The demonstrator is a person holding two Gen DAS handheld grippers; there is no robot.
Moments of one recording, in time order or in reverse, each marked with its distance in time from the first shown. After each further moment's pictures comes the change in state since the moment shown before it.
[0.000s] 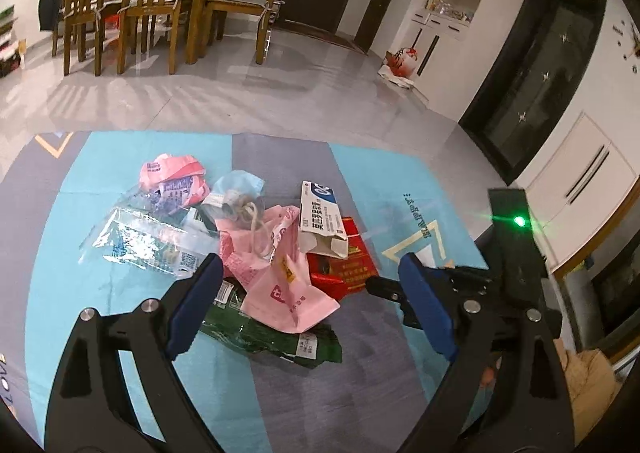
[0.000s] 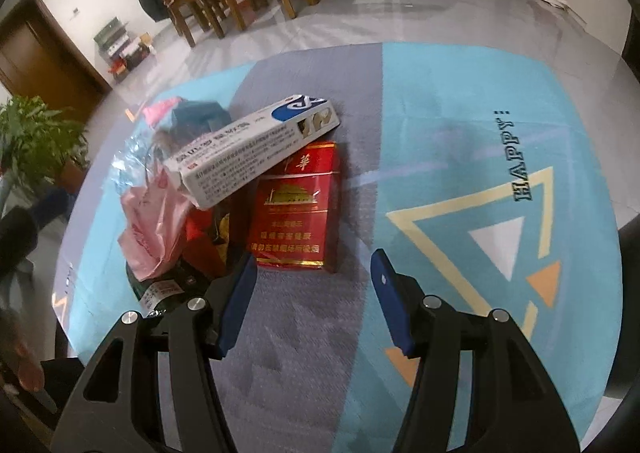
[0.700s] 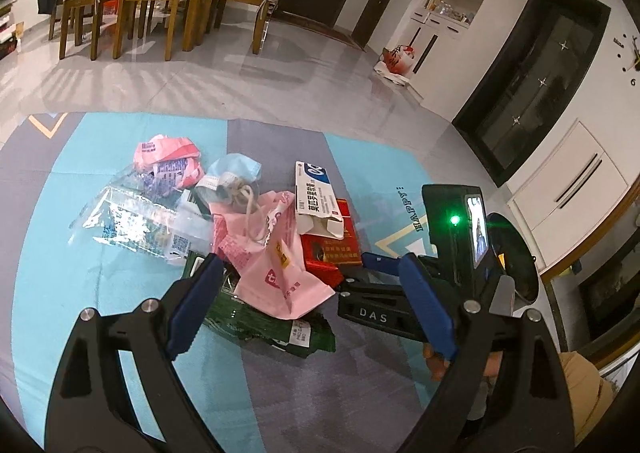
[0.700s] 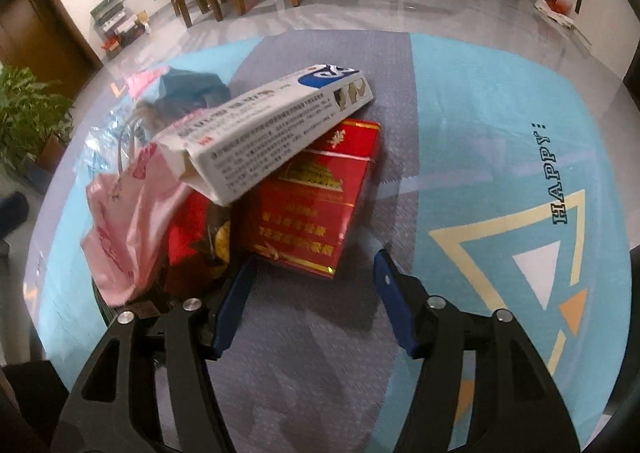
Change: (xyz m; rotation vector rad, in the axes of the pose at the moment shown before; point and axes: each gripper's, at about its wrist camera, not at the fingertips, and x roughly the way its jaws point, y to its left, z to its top) left arm -0.003 0.006 -0.007 -0.057 0.027 -0.045; right arm 0.034 0.024 0.006 -0.058 0.014 -0.060
